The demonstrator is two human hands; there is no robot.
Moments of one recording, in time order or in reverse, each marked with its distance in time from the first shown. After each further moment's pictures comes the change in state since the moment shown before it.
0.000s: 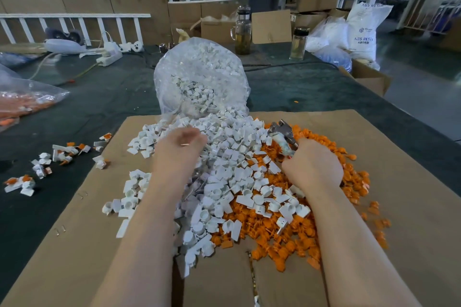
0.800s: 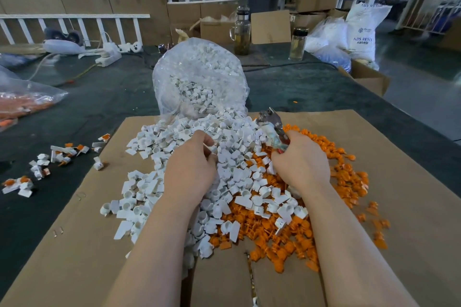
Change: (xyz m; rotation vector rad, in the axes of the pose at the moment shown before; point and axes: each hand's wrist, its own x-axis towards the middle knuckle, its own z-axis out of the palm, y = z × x) left_hand -0.004 -0.010 0.022 0.580 -0.069 0.269; right_hand 0.006 -0.008 0.009 0.175 0.011 -0.153
